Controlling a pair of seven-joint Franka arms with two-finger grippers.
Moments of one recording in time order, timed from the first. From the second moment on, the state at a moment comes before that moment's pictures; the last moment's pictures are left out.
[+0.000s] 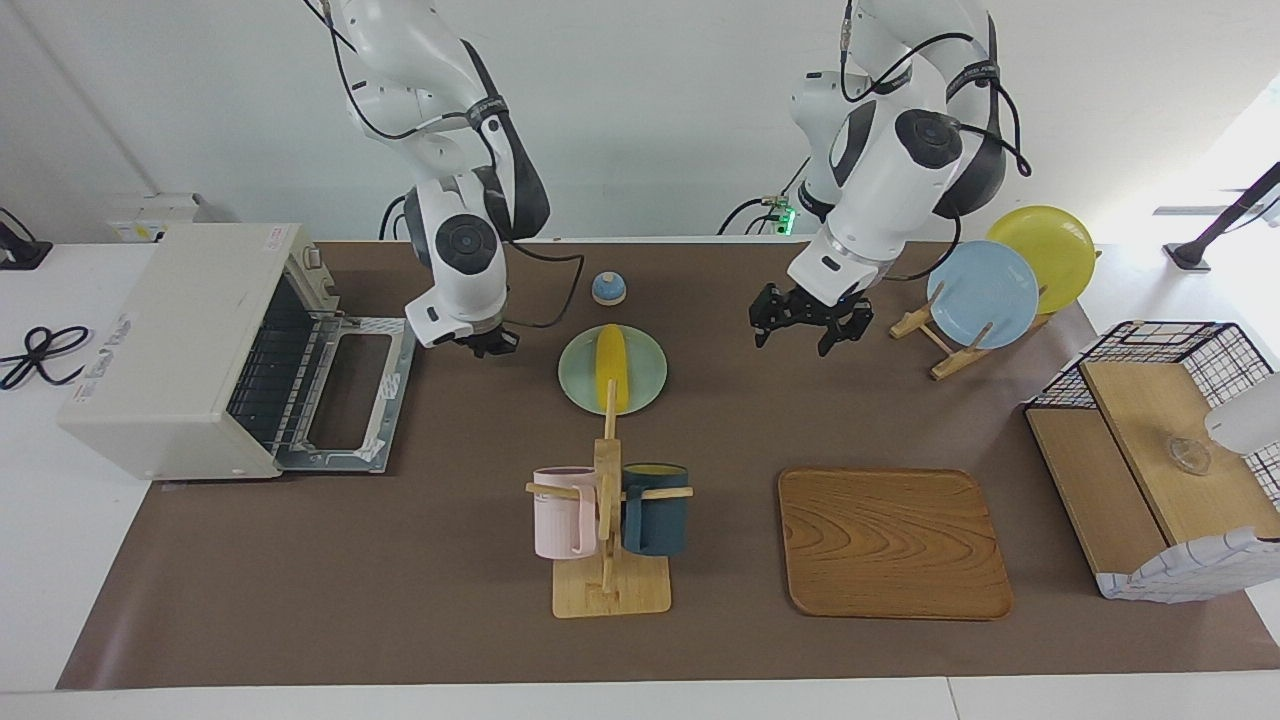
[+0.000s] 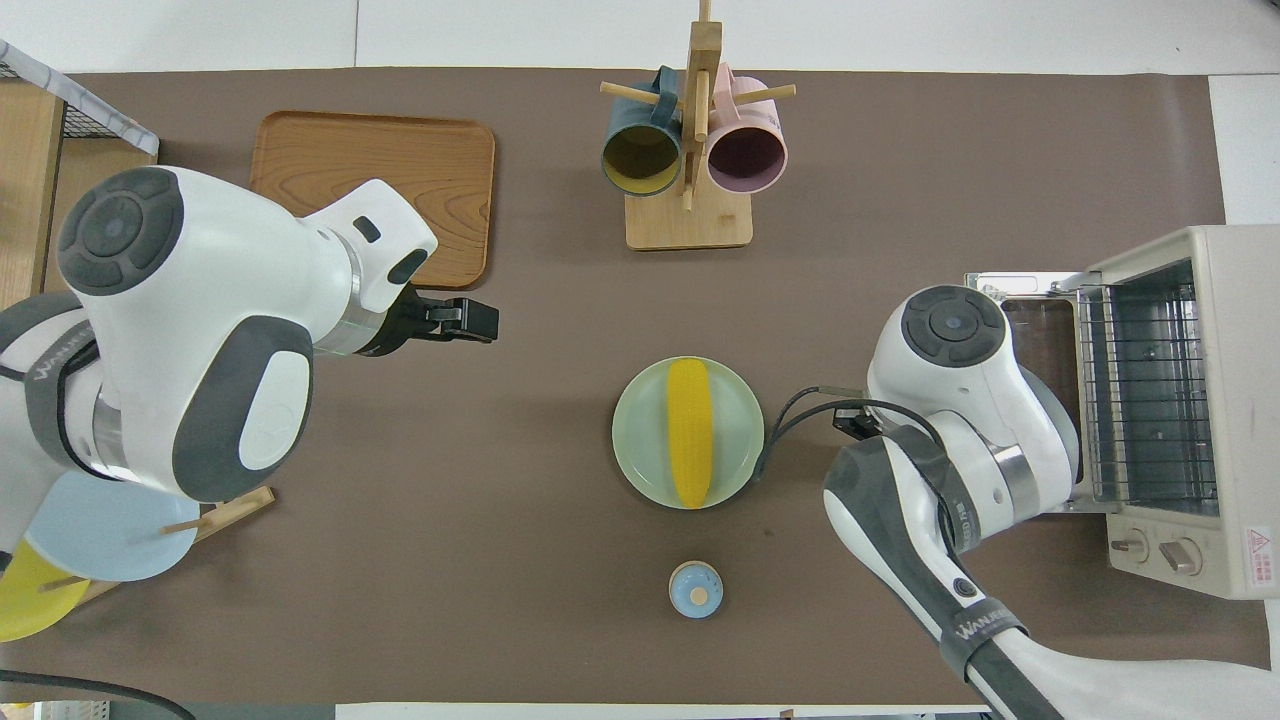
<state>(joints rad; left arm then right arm) -0.35 0.05 -0.06 -1.89 -0.19 2.02 -0.21 0.20 0.08 0.08 -2.26 -0.14 2.06 0.62</state>
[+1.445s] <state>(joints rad) -0.81 0.38 -0.05 -1.90 -0.13 2.43 -0.51 0.10 0.02 0.09 -2.41 -0.39 2.10 0.62</state>
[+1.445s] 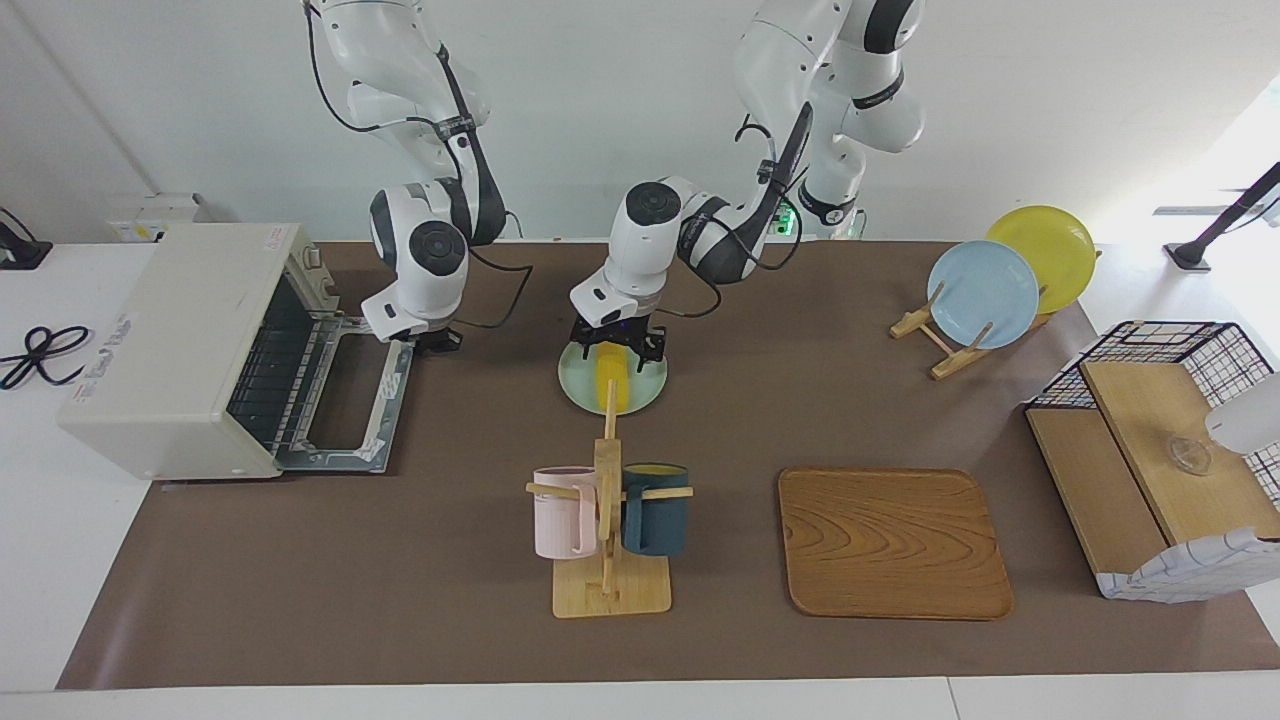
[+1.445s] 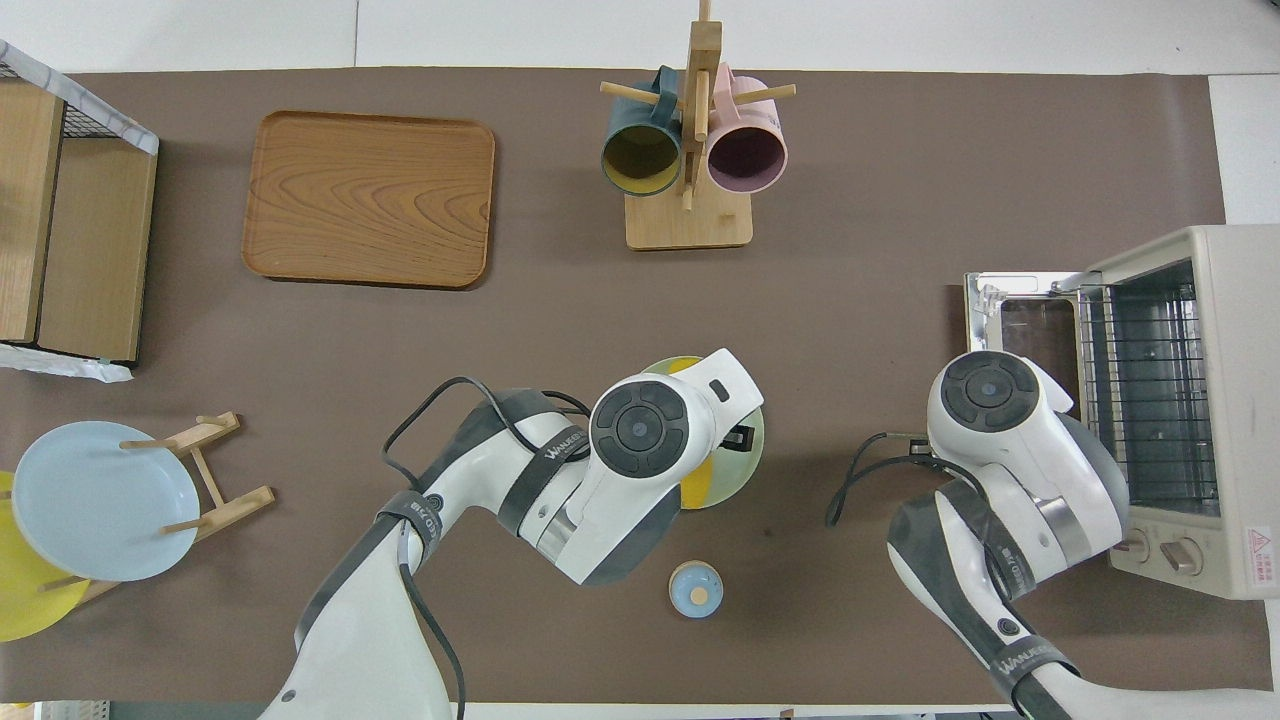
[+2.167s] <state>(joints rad) -0.82 0.41 -0.05 -1.89 -0.08 2.44 -0.54 0.03 -0.04 0.09 -2.14 -0.43 1.66 0.33</state>
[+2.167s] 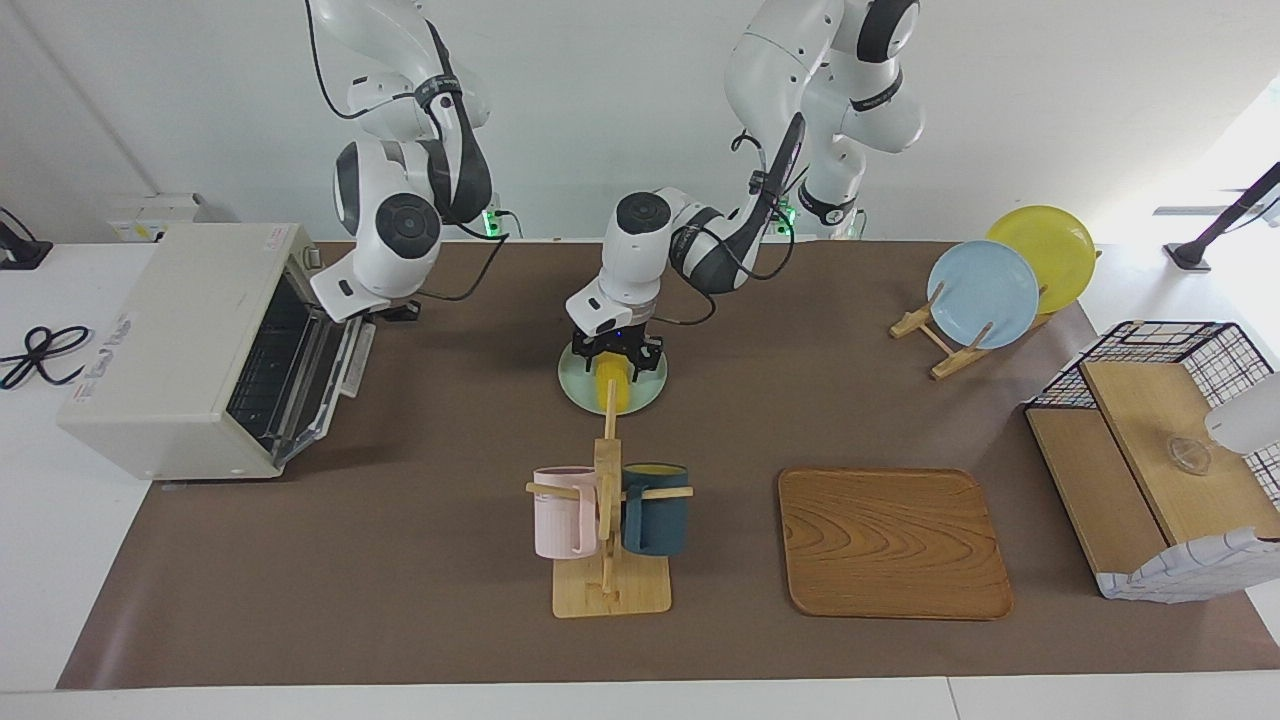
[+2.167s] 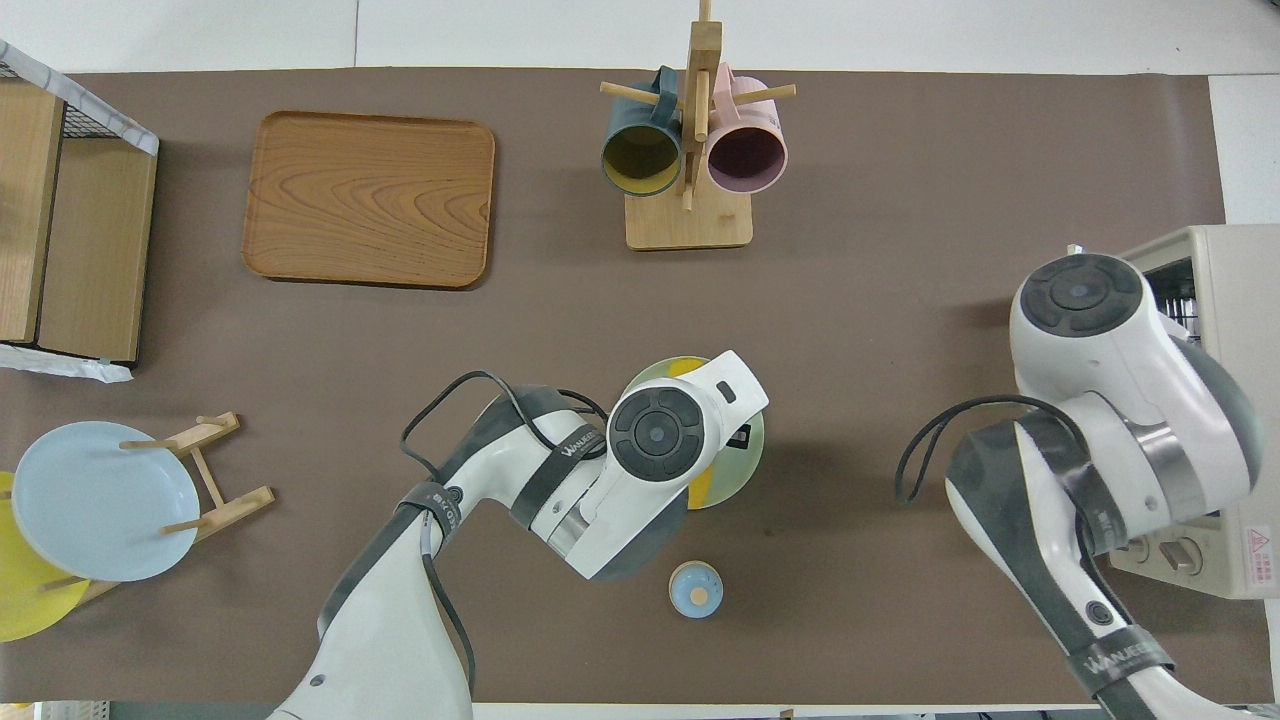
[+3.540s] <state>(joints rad) -0.27 0.29 -0.01 -1.73 -0.06 2.15 -0.27 -0.12 -0.13 0.03 -2.06 -0.31 1.62 -0.07</state>
